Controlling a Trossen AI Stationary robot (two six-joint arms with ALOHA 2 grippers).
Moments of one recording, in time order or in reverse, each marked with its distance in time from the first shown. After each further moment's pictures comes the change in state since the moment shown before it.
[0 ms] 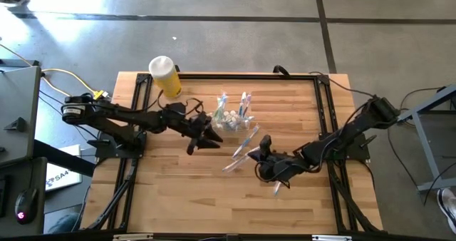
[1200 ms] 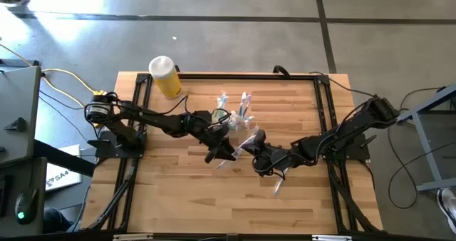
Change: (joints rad) left arm -0.076 0.295 0.266 -0.117 0.053 -0.043; right arm -0.088 0.005 0.014 0.139 -0.026 -0.318
